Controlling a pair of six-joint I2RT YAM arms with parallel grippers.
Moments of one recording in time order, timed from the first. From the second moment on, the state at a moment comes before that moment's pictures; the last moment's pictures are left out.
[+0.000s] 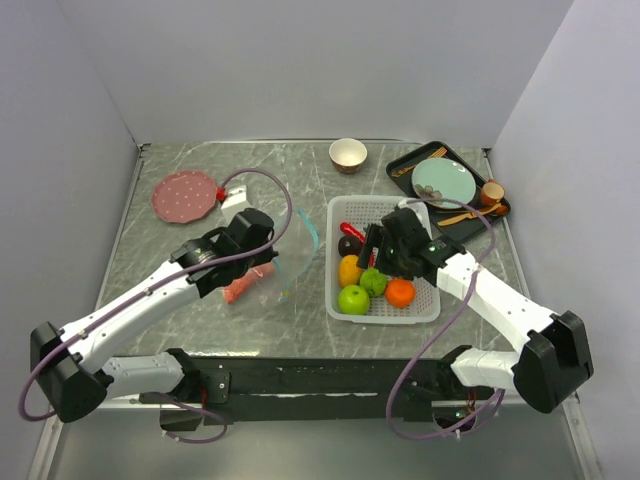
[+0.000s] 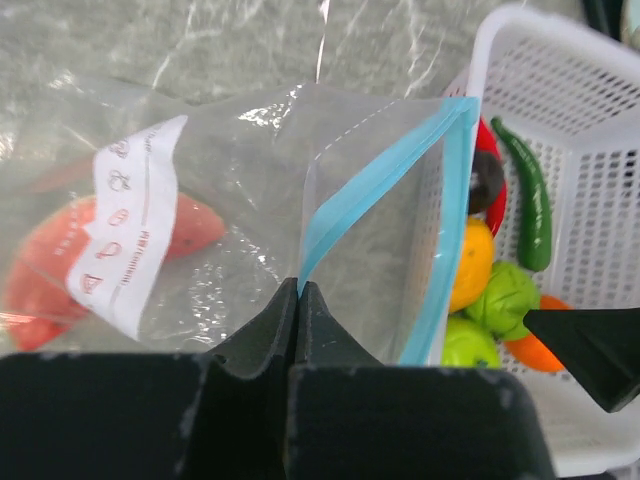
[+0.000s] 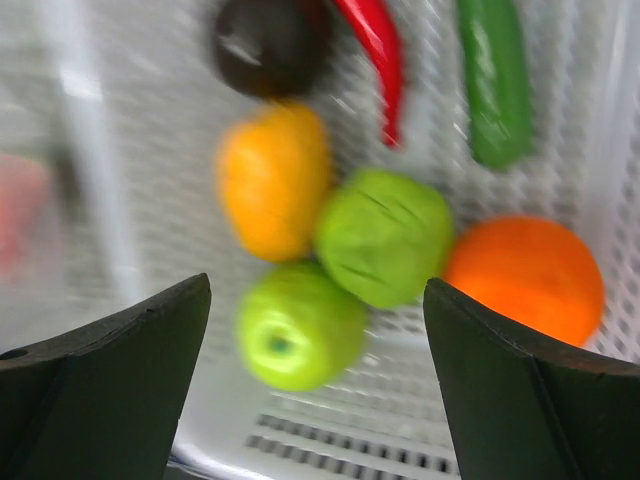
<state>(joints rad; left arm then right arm) -0.79 1.15 1.07 -0.64 -0.48 -0.90 0.55 1.21 0.90 -0.63 0.09 0.73</state>
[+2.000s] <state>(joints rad) -0.79 1.18 1.05 -0.63 -0.40 -0.90 0.55 1.34 0.83 -0.53 0.19 0.70</state>
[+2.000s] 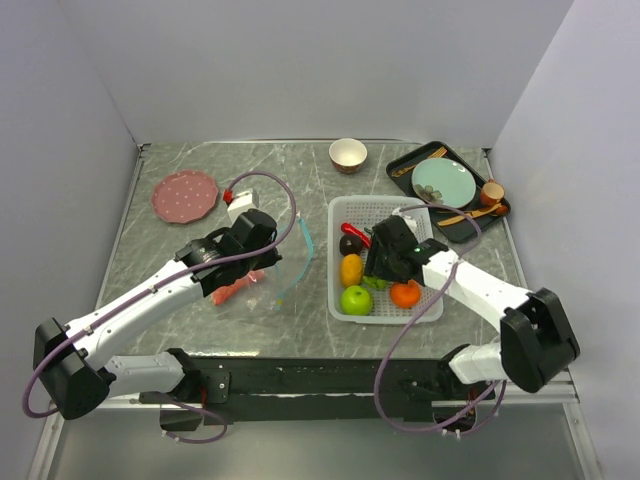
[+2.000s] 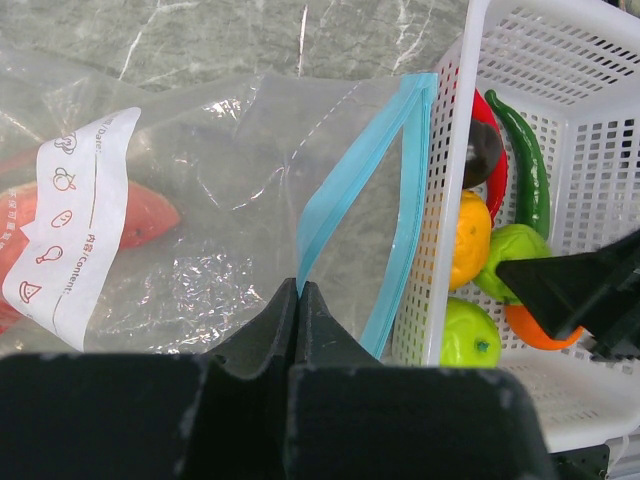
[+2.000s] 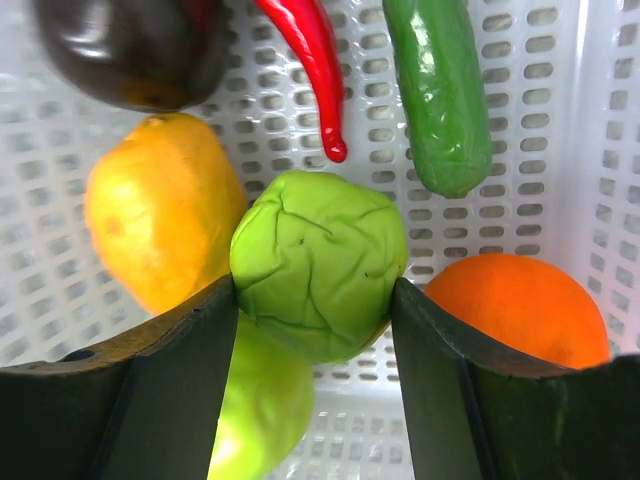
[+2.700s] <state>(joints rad) -0.79 1.18 1.04 -0.63 -0.38 -0.90 0.55 1.05 0.83 -0.52 0.03 0.73</state>
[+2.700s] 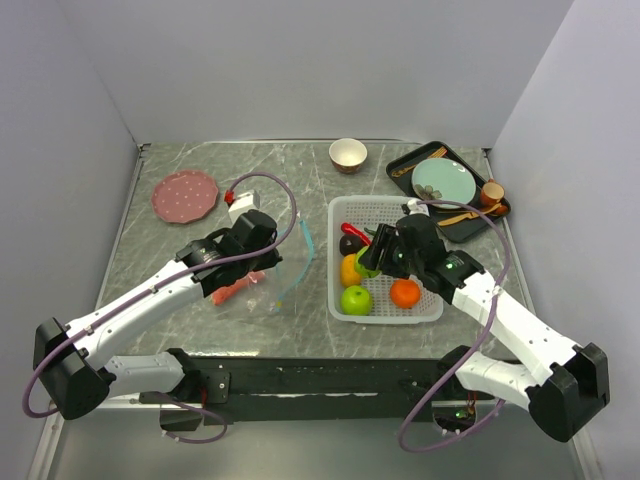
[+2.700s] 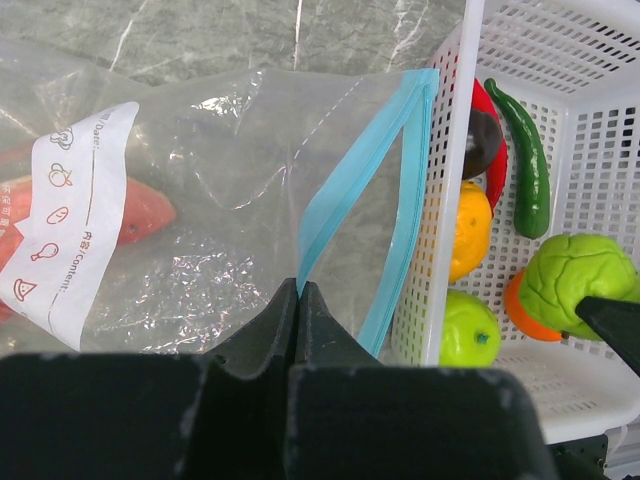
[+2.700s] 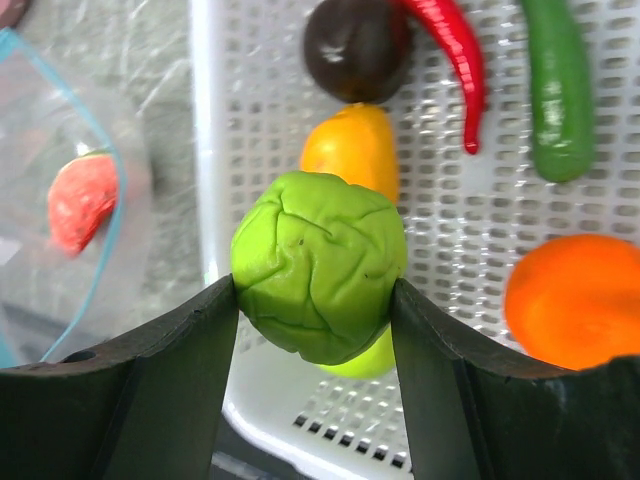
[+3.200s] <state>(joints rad) -0.79 1.19 1.03 -0.61 -0.37 -0.89 0.56 1.05 0.83 -0.42 -0.17 0.74</state>
